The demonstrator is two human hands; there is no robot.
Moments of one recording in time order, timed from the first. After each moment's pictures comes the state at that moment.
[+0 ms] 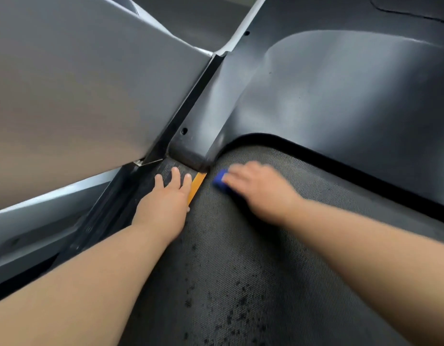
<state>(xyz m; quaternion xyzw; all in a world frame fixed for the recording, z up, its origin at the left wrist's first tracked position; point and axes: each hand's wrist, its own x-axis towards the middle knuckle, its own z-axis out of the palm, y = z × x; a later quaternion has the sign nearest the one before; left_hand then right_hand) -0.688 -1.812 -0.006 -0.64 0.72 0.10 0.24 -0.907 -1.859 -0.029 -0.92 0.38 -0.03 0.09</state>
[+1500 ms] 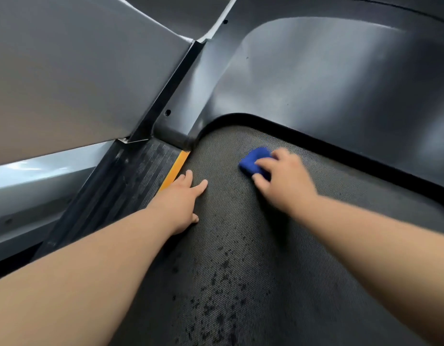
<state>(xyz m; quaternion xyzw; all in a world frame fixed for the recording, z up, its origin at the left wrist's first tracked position) -0.729 -1.781 -0.006 -0.58 0.74 0.24 0.24 -0.964 -1.811 -0.027 -0.76 0.63 -0.10 0.14</state>
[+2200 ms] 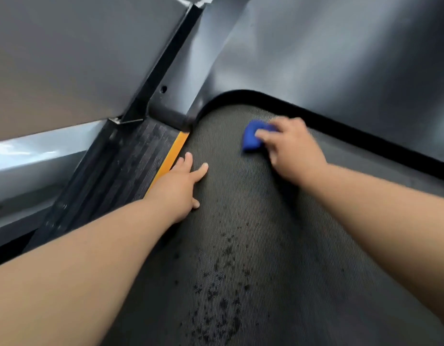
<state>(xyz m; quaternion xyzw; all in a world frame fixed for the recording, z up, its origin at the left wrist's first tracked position) -0.729 -1.781 -0.012 -0.60 0.72 0.27 0.22 -0.974 -1.844 -0.037 -0.84 0.52 -0.13 0.06</state>
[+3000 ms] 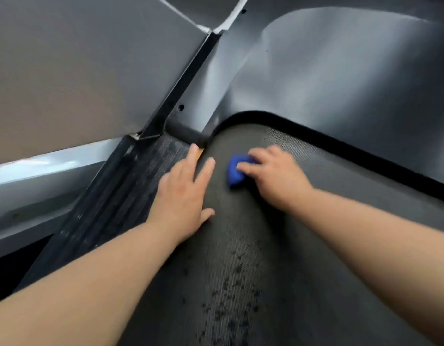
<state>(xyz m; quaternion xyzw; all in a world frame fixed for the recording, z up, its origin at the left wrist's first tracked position) -0.722 -1.771 0.008 -0.64 0.75 0.11 0.13 -0.931 -1.833 -0.039 -0.88 0.46 -0.07 0.07</state>
